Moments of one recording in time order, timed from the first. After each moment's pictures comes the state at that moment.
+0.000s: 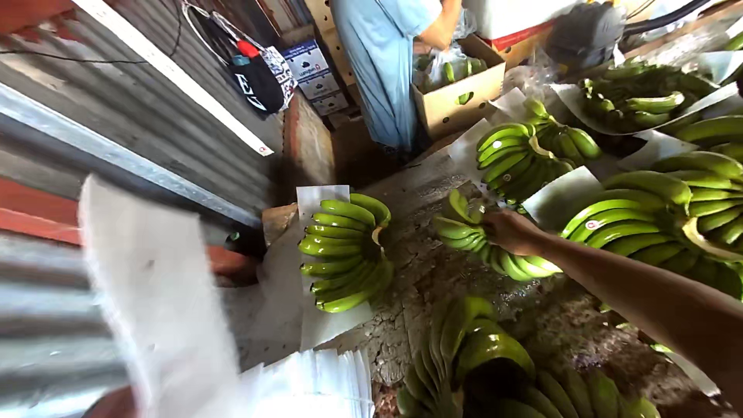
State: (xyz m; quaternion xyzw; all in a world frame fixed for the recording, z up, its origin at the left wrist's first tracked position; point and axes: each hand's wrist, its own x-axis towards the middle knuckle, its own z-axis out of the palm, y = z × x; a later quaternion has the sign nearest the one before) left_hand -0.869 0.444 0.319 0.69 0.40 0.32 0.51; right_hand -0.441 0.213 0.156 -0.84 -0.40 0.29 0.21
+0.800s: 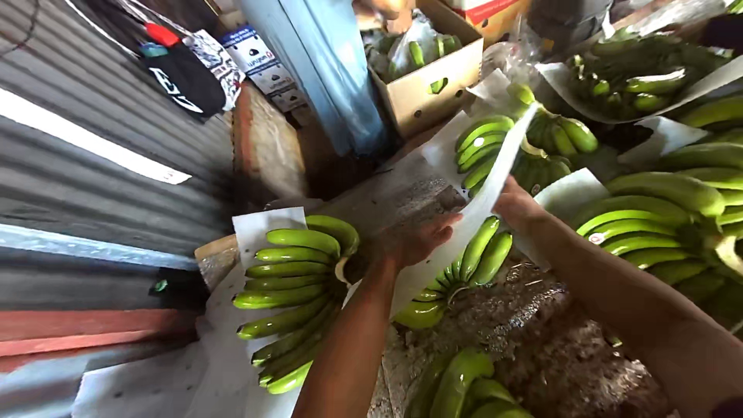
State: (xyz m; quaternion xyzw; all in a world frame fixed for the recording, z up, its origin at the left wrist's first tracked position) left_hand -0.465 0.427 0.132 0.86 -0.02 -0.20 0.48; right_hand -0.327 0.217 0.056 -0.64 -0.09 0.27 0.72
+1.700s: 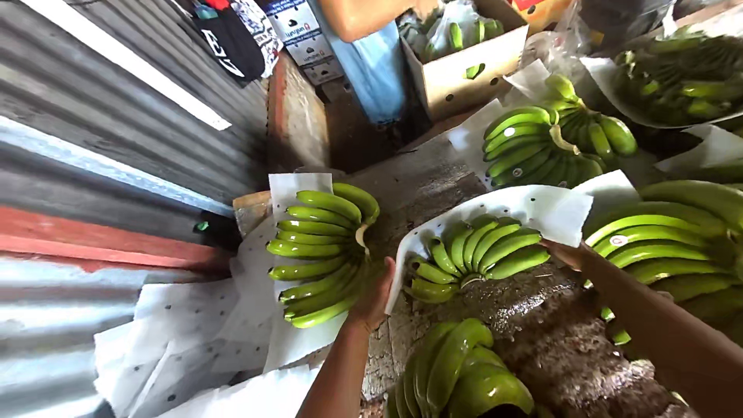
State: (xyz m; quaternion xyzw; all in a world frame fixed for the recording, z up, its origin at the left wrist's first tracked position) left_hand -0.645 0.433 0.097 0.65 0.34 -0.04 0.67; right_hand -0.376 0.133 0.008 -0.83 -0.12 0.31 0.44
